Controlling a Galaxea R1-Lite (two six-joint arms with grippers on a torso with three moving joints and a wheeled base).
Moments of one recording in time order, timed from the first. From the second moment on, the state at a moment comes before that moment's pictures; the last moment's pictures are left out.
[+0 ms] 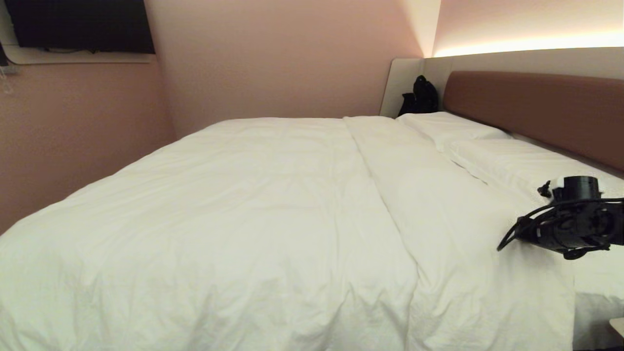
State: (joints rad) left arm 0.01 0.00 0.00 0.00 0.00 0.01; right arm -0.31 2.08 -1.10 -0.22 -0.02 0.18
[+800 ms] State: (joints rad) left arm 0.02 0.00 0.00 0.00 0.00 0.01; right arm -0.44 2.14 -0.94 -0.19 -0.09 0.04
